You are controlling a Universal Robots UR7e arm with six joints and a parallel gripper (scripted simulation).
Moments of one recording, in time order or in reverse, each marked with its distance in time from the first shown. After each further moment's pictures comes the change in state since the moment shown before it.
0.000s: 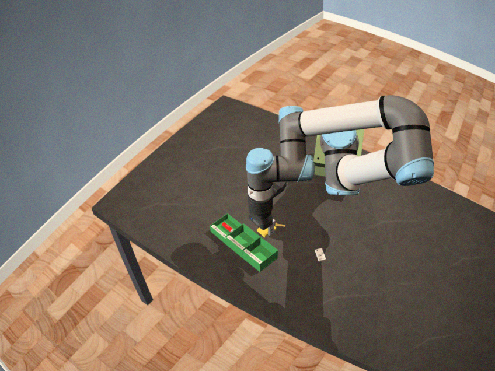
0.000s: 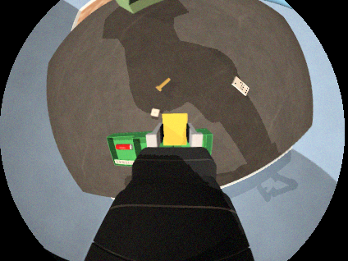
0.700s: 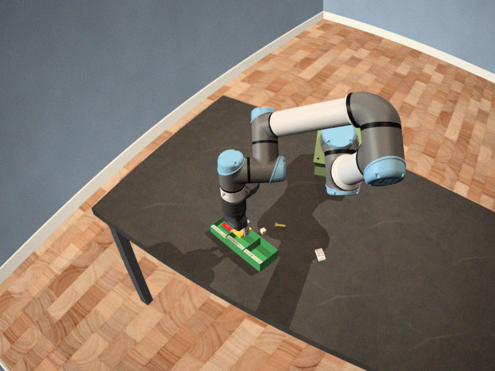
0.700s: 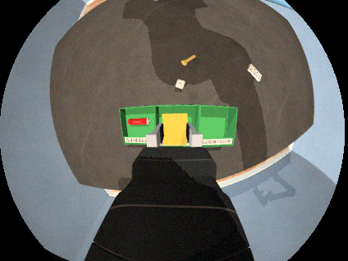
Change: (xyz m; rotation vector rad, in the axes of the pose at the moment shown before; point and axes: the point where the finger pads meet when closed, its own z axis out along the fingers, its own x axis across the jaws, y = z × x) arm -0.052 0.062 0.002 0.002 0.001 -0.044
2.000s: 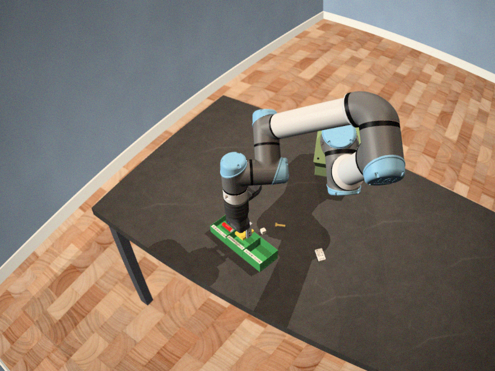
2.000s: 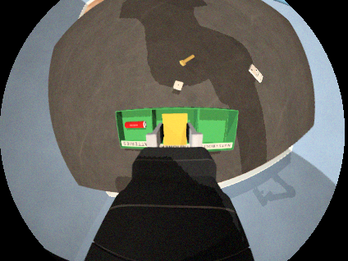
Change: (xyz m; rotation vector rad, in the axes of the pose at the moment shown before) arm 0.005 -0.005 0.010 0.000 0.000 -0.001
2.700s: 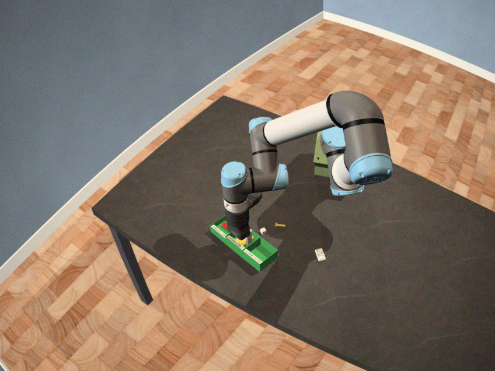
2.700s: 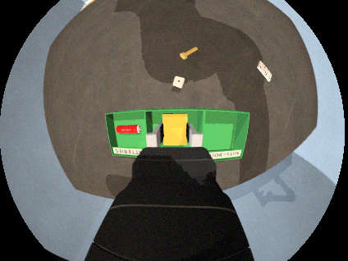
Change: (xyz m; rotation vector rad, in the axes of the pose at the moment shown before) arm 0.000 0.000 0.037 0.001 0.001 0.000
